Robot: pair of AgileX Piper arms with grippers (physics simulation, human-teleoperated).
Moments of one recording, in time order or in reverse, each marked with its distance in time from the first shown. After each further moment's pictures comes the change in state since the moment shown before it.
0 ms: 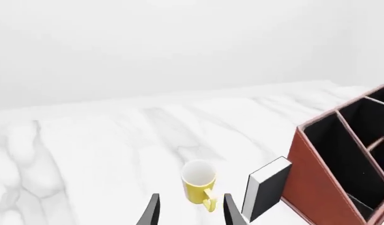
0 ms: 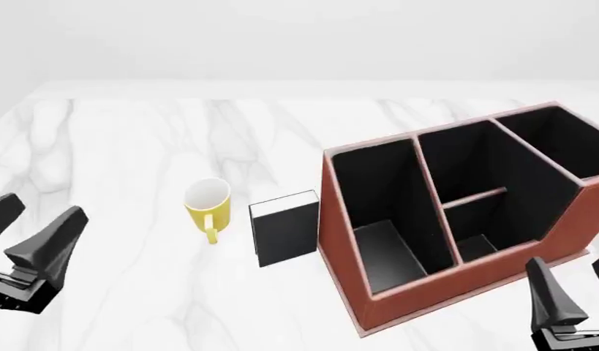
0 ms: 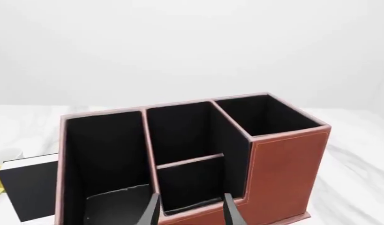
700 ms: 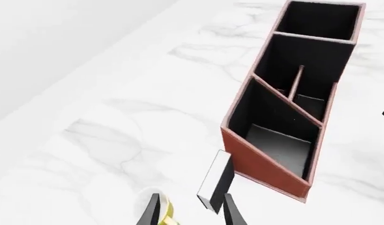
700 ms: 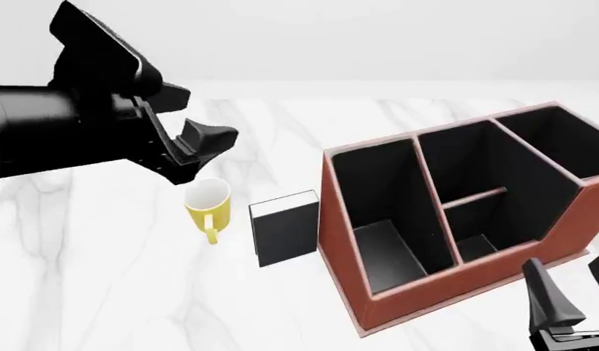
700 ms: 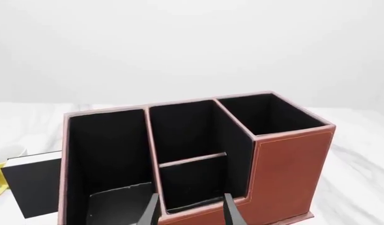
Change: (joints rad) left arm -0.387 0.762 -0.756 0.394 0.251; right arm 0.014 0.001 0.001 0.005 0.001
